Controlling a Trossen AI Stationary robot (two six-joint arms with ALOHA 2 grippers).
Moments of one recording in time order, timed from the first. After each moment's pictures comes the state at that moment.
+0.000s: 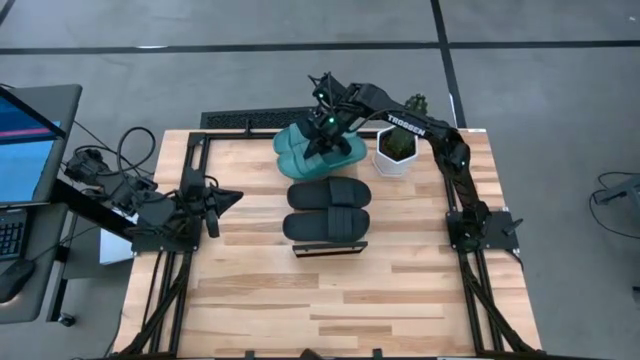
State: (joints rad) left arm -0.53 0.71 0.90 -0.55 -0.84 -0.70; right arm -0.49 2.15 2.20 -1.05 -0.78 0.90
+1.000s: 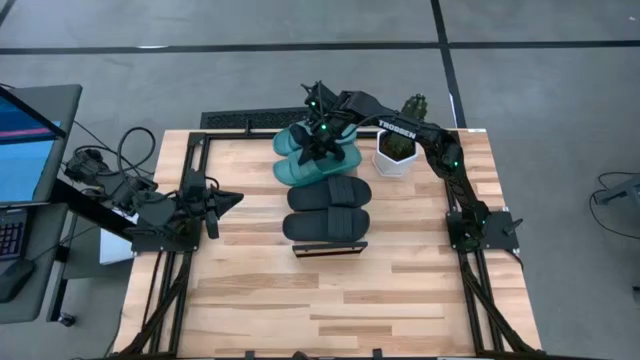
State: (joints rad) left arm -0.53 0.71 0.90 -0.56 -0.82 -0.71; right arm -0.47 2.21 2.20 -1.01 -0.77 0.95
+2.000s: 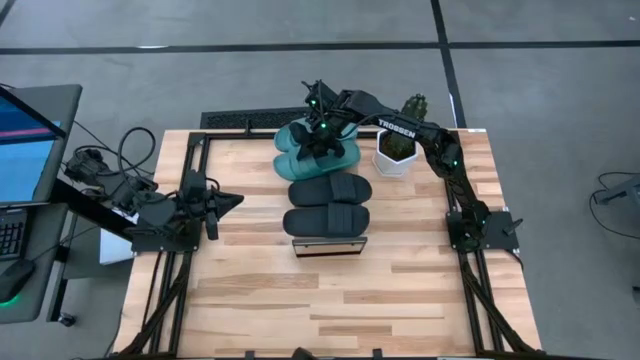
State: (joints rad) left arm -0.53 0.71 0.90 -0.57 -0.79 -0.72; right arm -0.48 2.21 2.20 -0.98 -0.70 0.94
